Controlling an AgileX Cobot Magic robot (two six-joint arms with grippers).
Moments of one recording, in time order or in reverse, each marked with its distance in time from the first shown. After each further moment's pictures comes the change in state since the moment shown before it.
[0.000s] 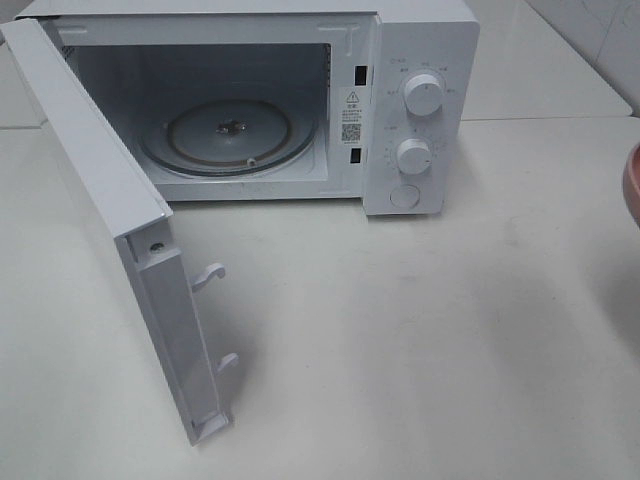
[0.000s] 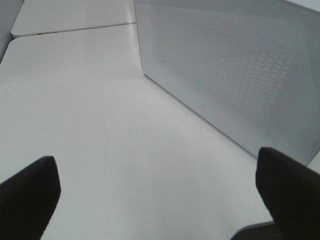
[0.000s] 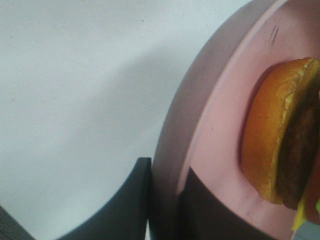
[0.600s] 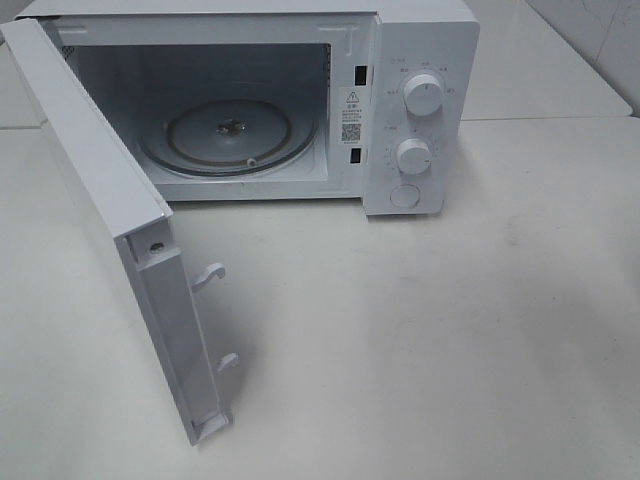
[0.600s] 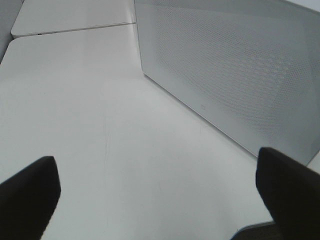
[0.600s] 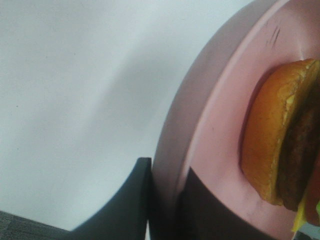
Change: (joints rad) left arm 0.000 0.000 0.000 0.000 0.000 0.000; right arm 0.000 0.197 -0.119 -0.064 0.153 0.395
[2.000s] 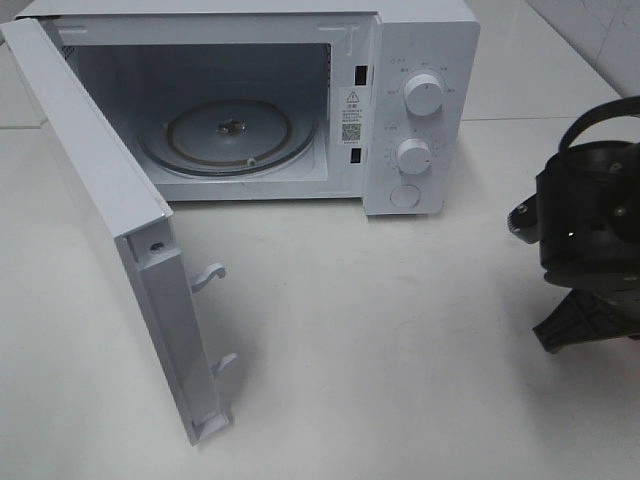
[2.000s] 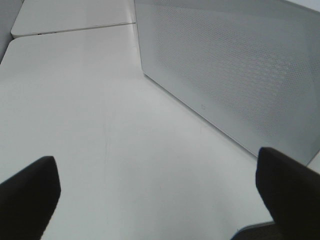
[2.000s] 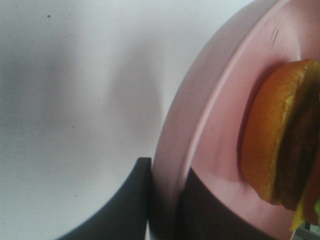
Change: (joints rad) left arm 0.000 0.000 0.000 0.000 0.000 0.000; right arm 0.000 0.736 -0.172 -0.059 -0.022 0.822
